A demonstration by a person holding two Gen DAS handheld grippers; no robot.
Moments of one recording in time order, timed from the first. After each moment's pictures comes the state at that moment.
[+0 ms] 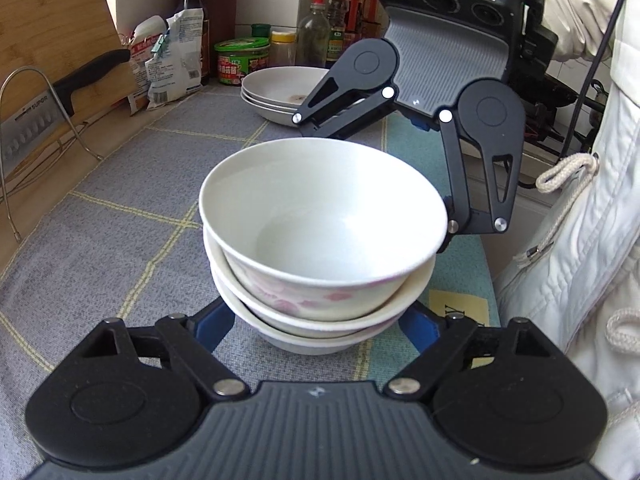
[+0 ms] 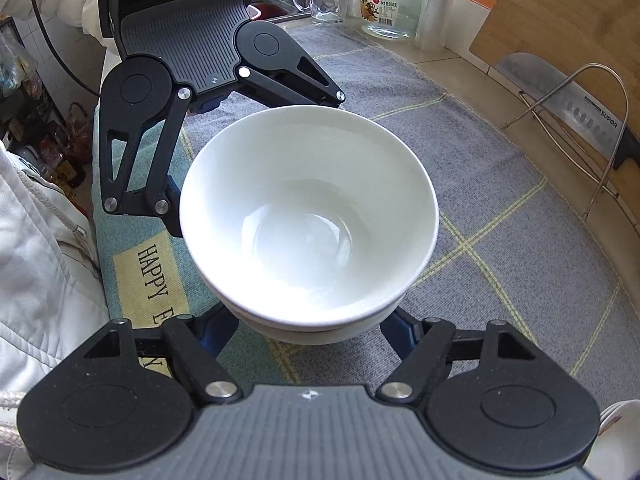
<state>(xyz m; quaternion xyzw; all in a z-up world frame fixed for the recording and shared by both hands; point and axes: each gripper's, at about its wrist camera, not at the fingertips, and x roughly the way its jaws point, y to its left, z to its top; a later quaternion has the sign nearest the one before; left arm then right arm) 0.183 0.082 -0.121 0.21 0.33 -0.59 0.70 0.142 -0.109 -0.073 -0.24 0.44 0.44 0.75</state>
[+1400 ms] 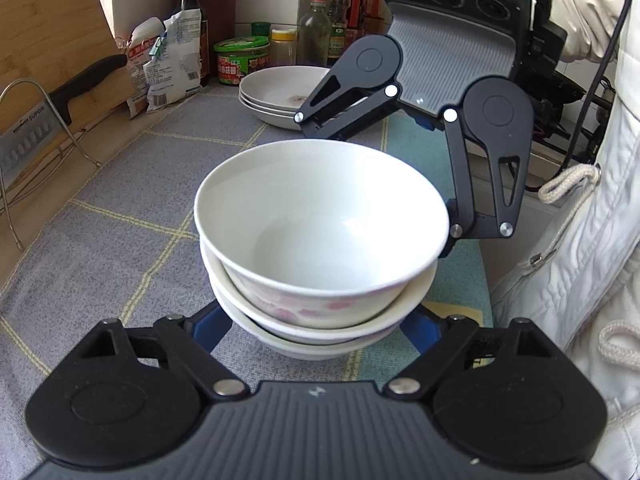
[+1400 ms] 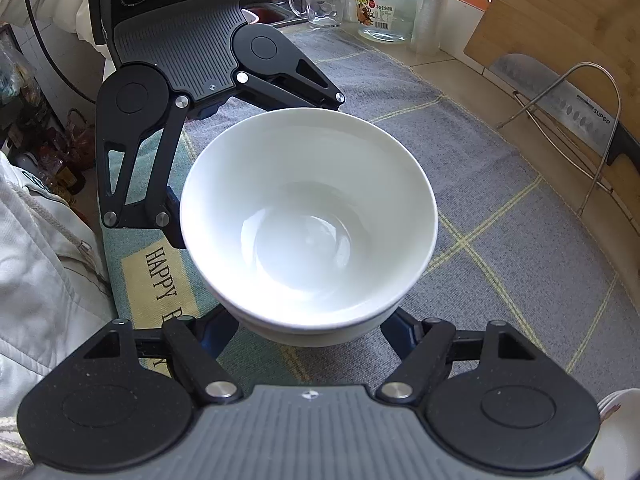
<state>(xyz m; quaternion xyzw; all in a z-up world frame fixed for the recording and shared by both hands) 0.178 0.074 -0.116 0.22 0.33 -0.58 0.71 0.135 -0.116 -0.065 -0.23 0.43 0.44 0.75</state>
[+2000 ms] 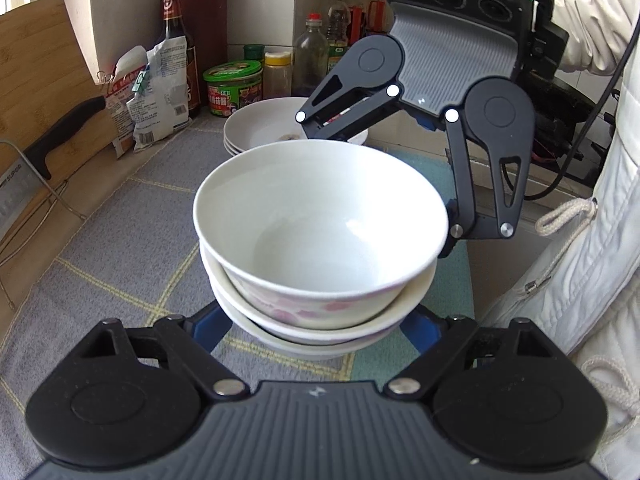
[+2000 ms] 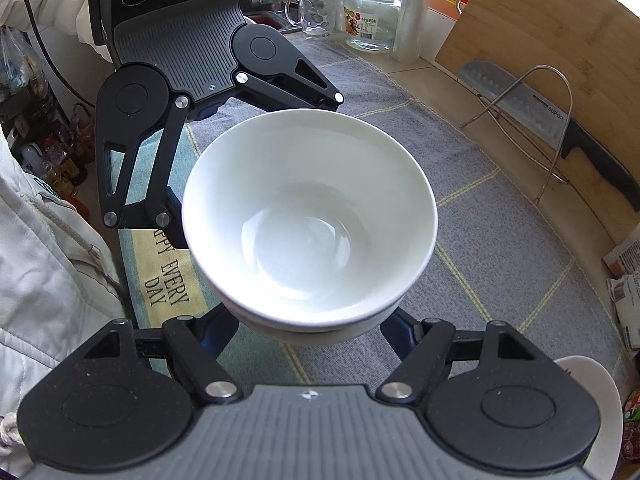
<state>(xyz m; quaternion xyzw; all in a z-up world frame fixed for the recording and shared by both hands) 0.164 0.010 -0.095 0.22 0.32 -0.57 0.72 0.132 -0.178 -0.036 -0.24 0.42 0.44 0.75</state>
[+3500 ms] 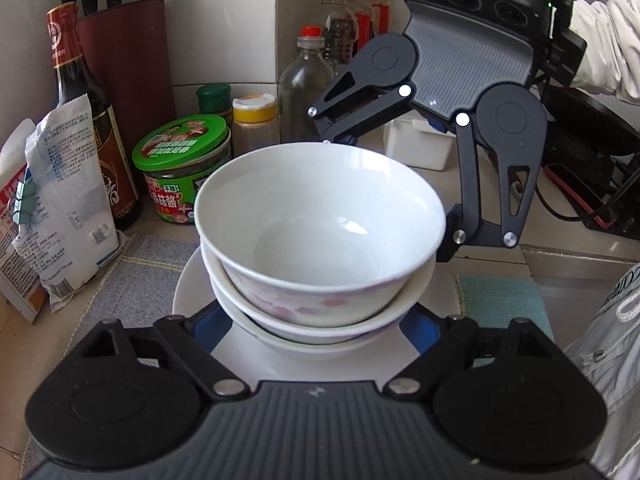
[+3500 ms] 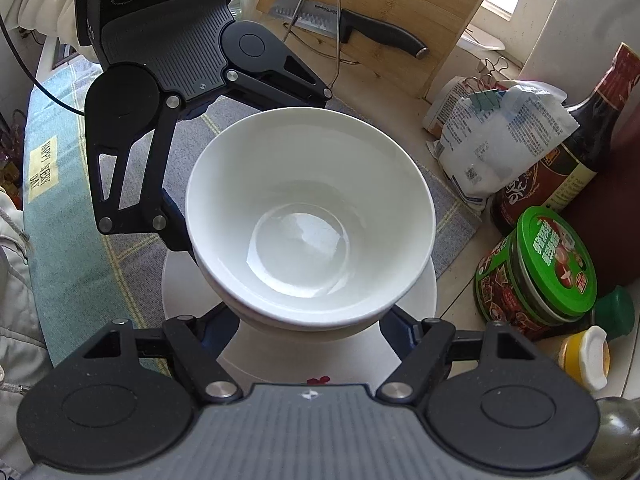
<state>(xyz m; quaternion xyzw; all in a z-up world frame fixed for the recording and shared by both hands) 0.253 -0.212 -0.120 0.24 0.29 -0.61 0.70 0.191 -0.395 -0.048 -0.24 0.44 0.36 0.79</state>
